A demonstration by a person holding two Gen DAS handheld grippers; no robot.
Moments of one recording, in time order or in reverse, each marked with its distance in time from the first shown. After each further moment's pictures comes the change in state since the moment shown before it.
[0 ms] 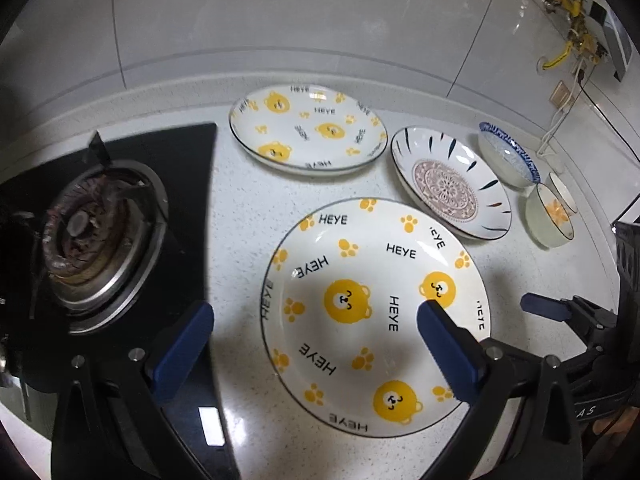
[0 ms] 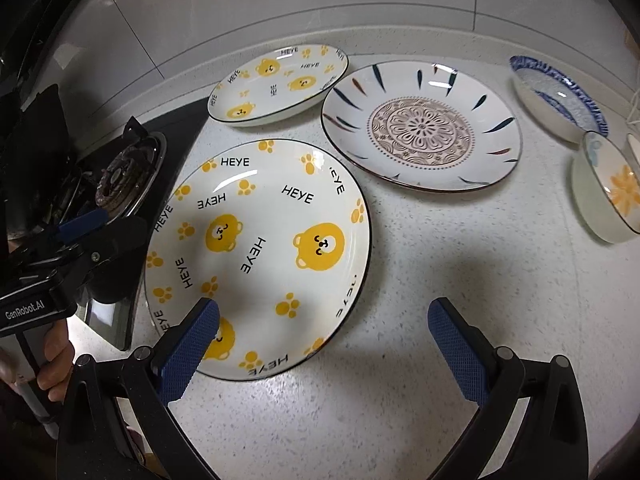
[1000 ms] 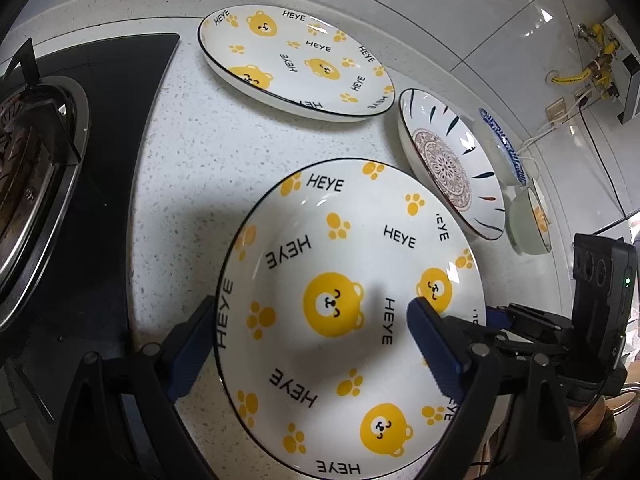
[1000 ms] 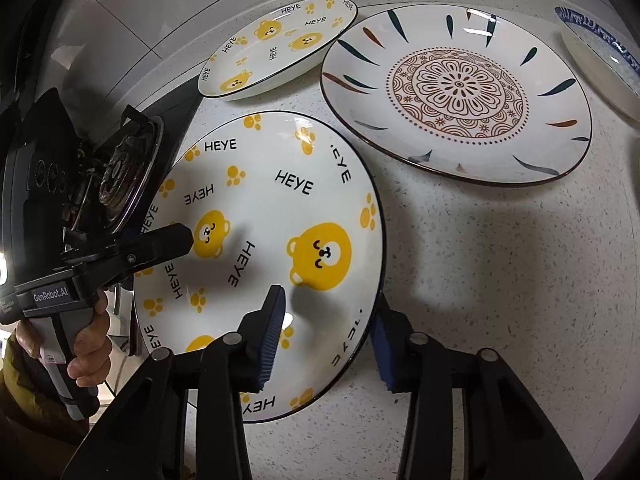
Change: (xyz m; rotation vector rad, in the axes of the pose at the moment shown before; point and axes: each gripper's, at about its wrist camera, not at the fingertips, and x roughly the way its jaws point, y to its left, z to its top) left arm 0.065 0.025 0.007 -0.133 0.180 -0.238; right arm 0.044 -0.025 0.019 0.039 0.132 0.137
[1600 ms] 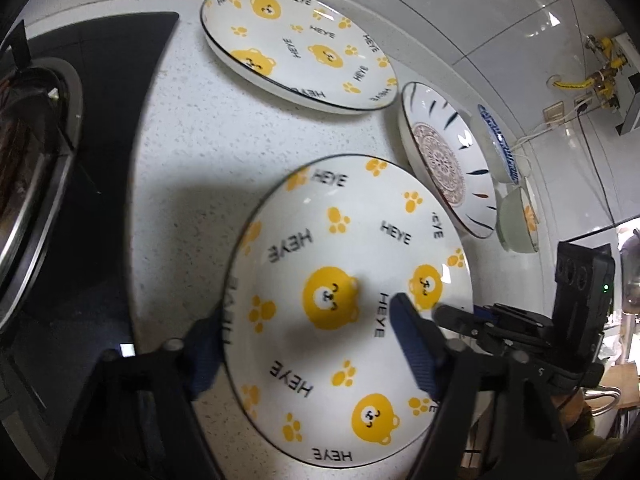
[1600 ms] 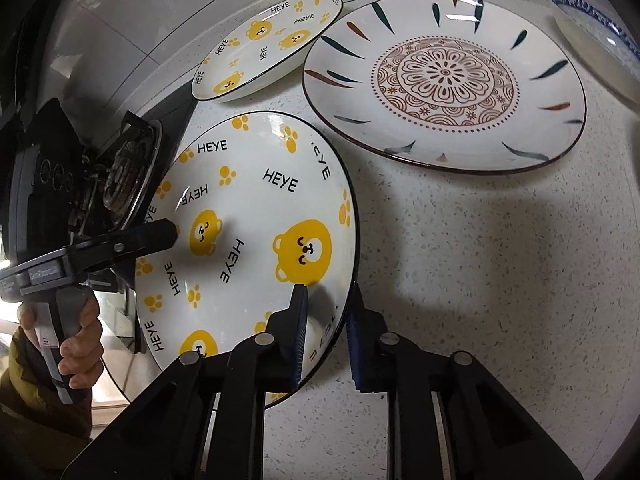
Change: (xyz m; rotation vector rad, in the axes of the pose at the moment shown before) left arm 0.000 0.009 0.009 -0.036 0.086 -0.034; right arm -0.003 -0.015 -0.001 0.041 0.018 0.049
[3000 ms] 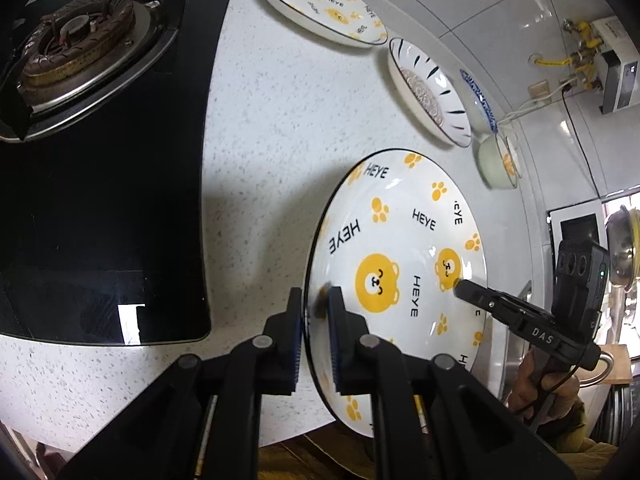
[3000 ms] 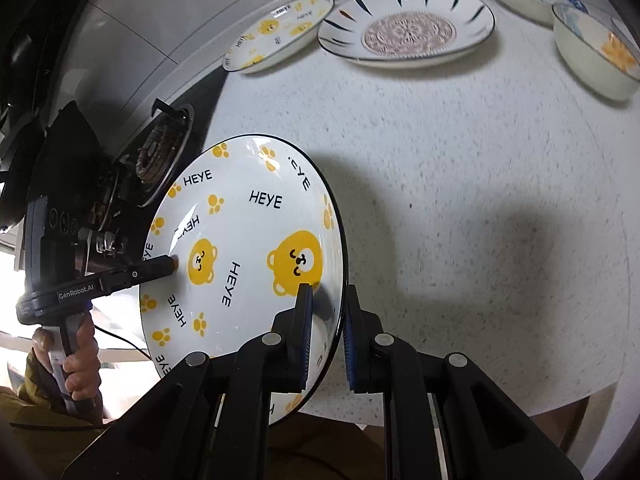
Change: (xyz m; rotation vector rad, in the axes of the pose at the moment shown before) left arm -0.064 0.017 -0.119 -0.029 0.066 -0.034; right arm -0.040 0.033 -0.106 0.111 -0.043 0.007
